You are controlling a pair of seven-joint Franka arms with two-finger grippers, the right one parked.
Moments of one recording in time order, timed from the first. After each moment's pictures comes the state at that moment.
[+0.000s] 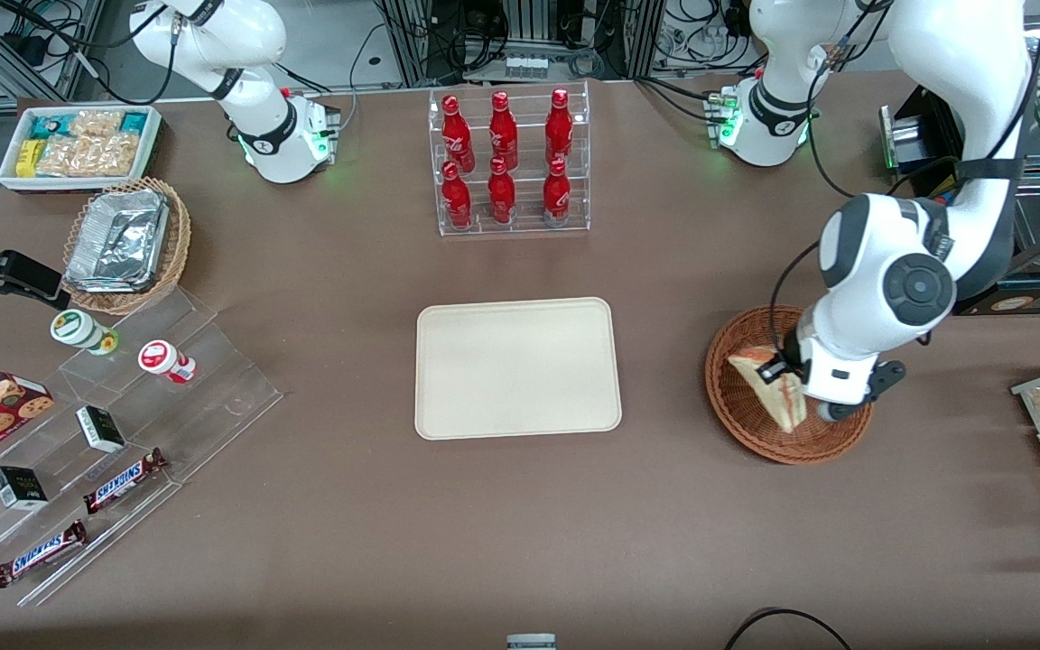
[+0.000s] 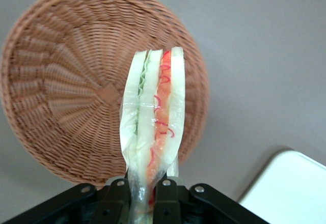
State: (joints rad) arm -0.05 0.28 -0.21 -1.88 0.01 2.08 -0.76
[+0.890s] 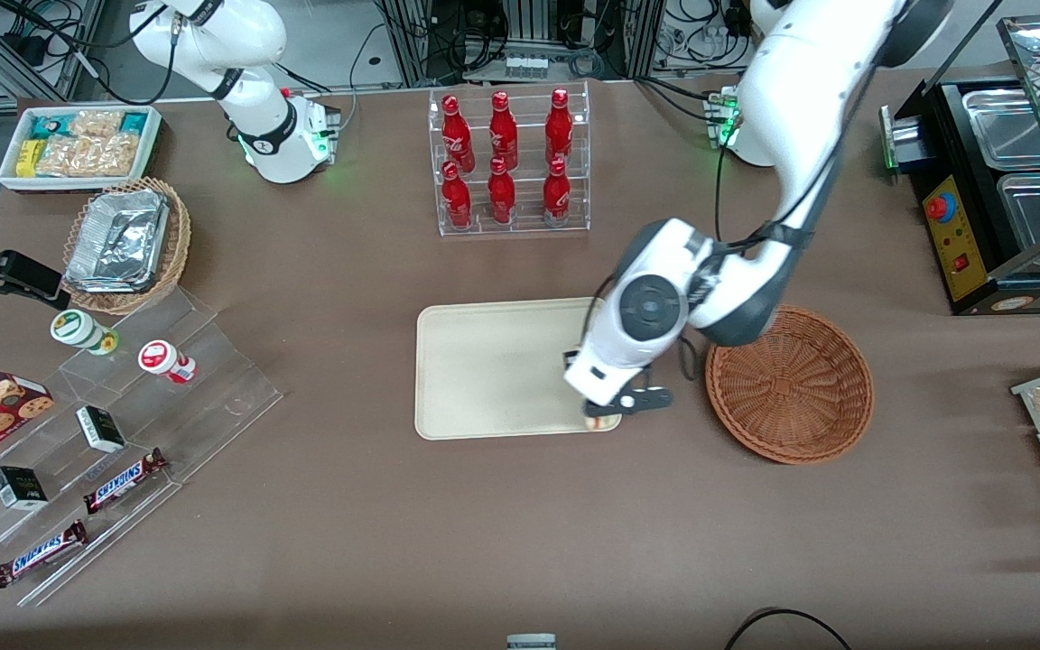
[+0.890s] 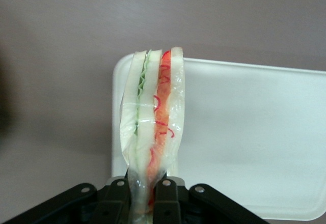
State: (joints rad) arm -0.42 0.65 -0.25 -1.43 0.04 2.00 -0.78
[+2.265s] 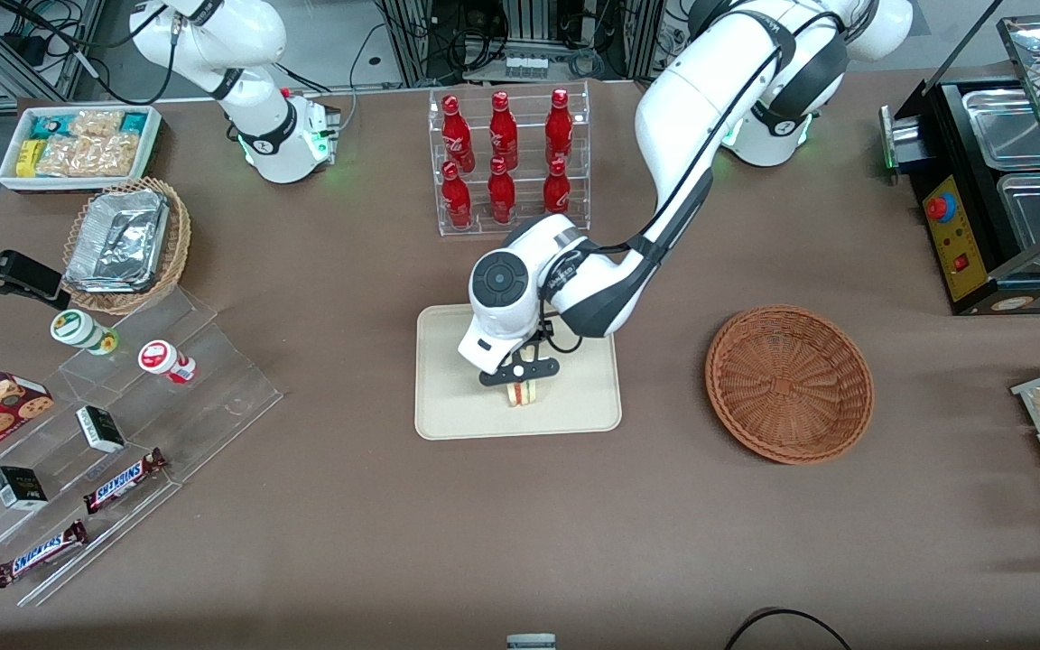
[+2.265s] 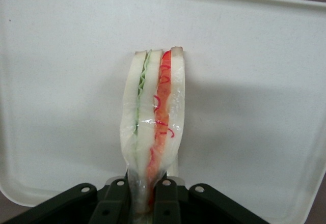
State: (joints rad) arm -0.64 0.89 -0.25 -1.21 0.12 1.99 -1.03
